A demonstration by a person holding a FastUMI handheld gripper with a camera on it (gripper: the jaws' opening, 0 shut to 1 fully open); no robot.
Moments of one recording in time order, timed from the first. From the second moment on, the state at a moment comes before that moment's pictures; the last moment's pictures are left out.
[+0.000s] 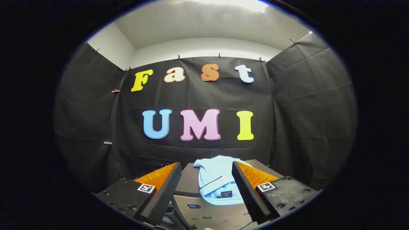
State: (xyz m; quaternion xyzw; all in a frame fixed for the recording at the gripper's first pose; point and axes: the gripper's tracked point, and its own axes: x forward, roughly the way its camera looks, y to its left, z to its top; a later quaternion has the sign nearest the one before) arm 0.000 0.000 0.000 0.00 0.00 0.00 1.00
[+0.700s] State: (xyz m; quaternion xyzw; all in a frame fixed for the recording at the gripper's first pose) arm 0.002 -0.003 0.000 0.01 0.00 0.00 1.00
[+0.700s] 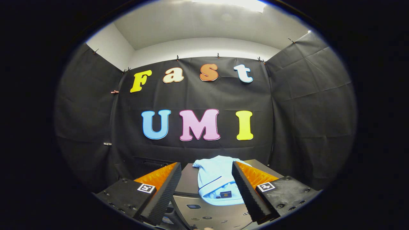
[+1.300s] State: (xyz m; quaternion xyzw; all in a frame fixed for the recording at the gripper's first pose) arm 0.007 -0.011 -0.005 0.00 0.01 -0.01 1.00
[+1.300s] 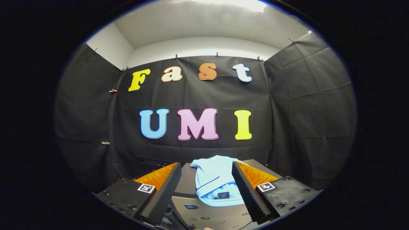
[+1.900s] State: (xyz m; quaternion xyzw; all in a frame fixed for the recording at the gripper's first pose) arm 0.101 -0.055 -0.005 0.02 0.06 -0.03 1.00
